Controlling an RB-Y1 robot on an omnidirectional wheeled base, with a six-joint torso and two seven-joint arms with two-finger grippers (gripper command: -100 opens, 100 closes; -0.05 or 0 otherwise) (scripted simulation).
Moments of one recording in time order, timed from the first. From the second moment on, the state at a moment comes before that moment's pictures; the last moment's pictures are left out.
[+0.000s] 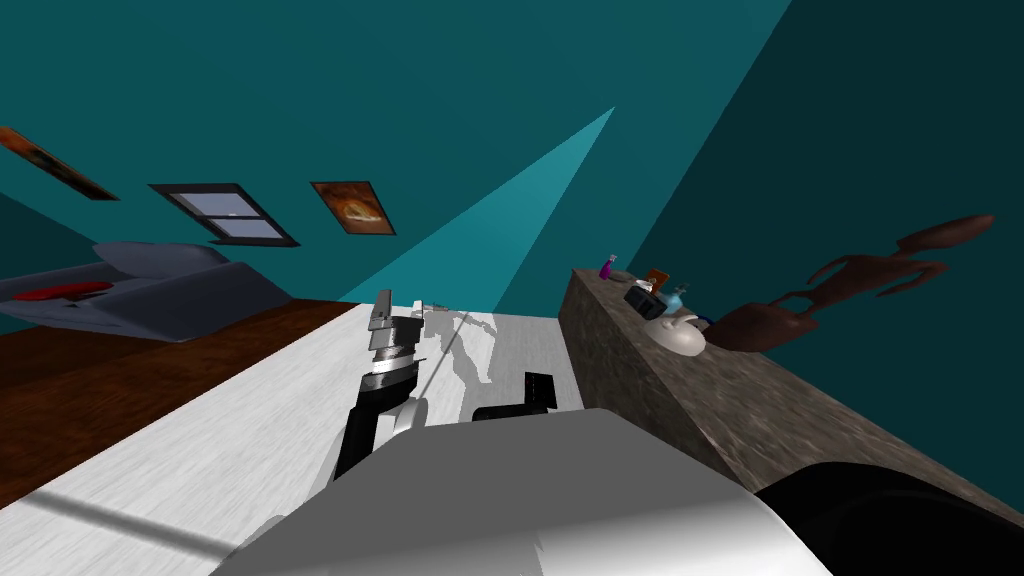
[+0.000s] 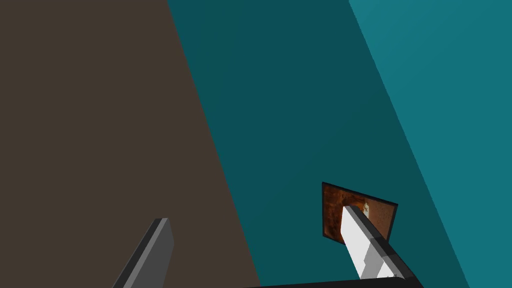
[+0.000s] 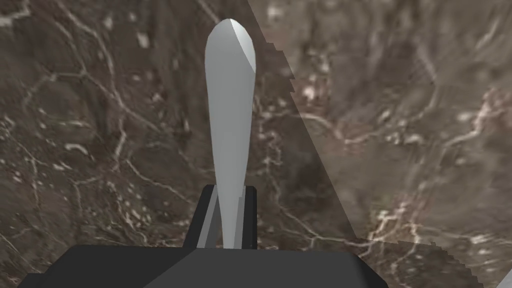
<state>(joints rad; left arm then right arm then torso) 0.55 0.01 -0.03 -2.38 -0.04 -0.35 0.11 0.73 -1.26 0.33 -0.51 0.51 -0.81 0.01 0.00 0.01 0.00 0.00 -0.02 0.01</state>
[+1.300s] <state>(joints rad) 0.55 0.01 -0.03 -2.38 -0.04 -0.35 0.11 0.45 -1.27 0.45 -0.29 0.58 -0.97 0.09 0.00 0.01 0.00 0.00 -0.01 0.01</state>
